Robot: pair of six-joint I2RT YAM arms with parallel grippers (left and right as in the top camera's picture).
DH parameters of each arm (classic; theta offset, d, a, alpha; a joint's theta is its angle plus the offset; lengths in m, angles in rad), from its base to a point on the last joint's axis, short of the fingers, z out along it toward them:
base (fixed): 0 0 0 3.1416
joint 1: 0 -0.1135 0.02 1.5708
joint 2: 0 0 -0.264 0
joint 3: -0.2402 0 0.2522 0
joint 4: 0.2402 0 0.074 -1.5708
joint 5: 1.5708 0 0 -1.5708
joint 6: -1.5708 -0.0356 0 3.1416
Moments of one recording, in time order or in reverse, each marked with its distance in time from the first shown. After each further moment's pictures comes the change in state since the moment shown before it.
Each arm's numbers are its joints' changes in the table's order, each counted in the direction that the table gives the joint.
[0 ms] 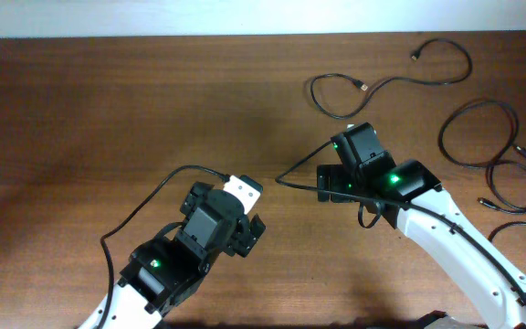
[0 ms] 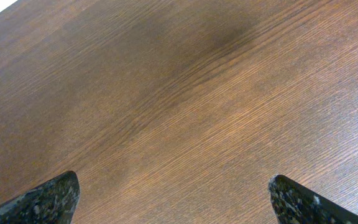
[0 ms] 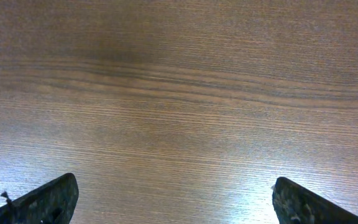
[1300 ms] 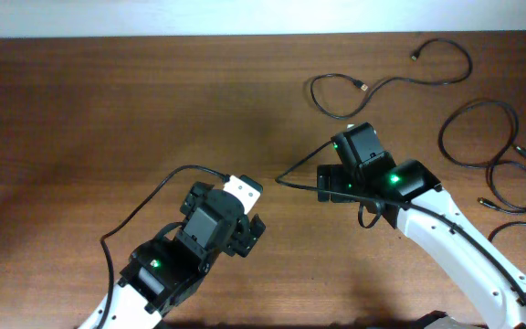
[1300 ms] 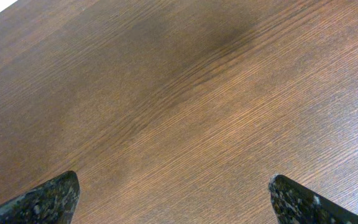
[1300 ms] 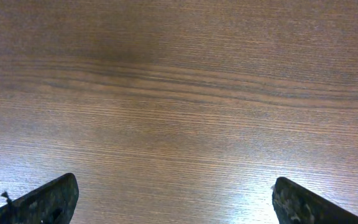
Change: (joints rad) left arm 0.000 0.000 0.000 0.000 0.000 0.000; right arm 0.000 0.000 0.000 0.000 0.000 0.000
